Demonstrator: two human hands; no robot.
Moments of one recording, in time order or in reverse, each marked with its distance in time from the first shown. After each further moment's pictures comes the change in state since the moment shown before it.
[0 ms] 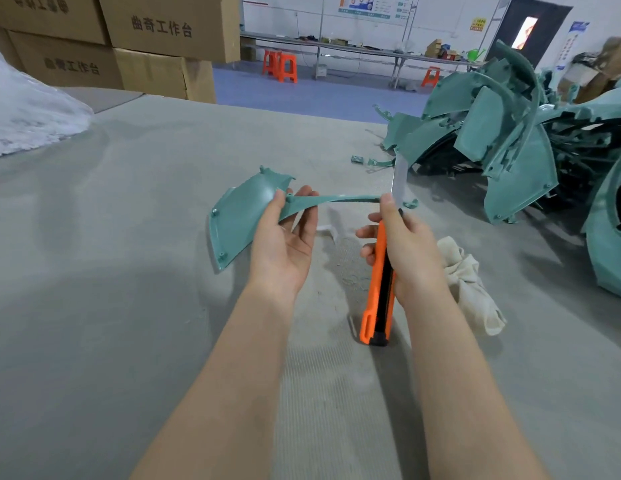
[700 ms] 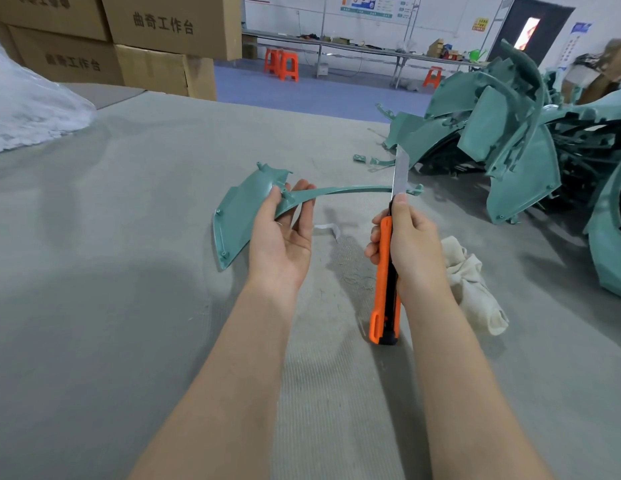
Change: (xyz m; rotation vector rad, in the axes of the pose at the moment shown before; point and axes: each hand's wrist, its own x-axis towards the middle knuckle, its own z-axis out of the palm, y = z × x) left_hand -0.003 0.005 0.001 -0.099 0.004 0.017; right_hand -0.002 0.001 0.002 -0.080 0.033 -0.080
